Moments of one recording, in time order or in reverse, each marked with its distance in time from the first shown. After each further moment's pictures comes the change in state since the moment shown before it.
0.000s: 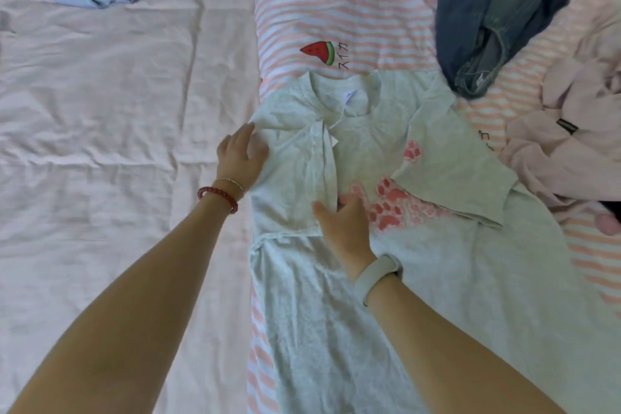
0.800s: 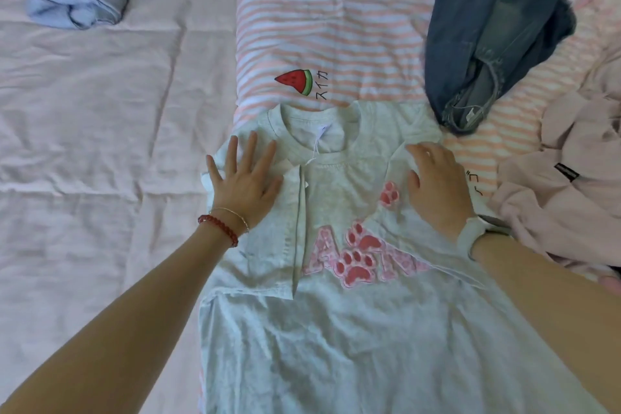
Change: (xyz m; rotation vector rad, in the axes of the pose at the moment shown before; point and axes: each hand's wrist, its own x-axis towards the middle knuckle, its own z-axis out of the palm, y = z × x) left_hand 0.020 0.033 0.051 0.590 -0.050 0.177; right_hand 0.134 -0.023 -0.175 -1.007 0.151 -0.550
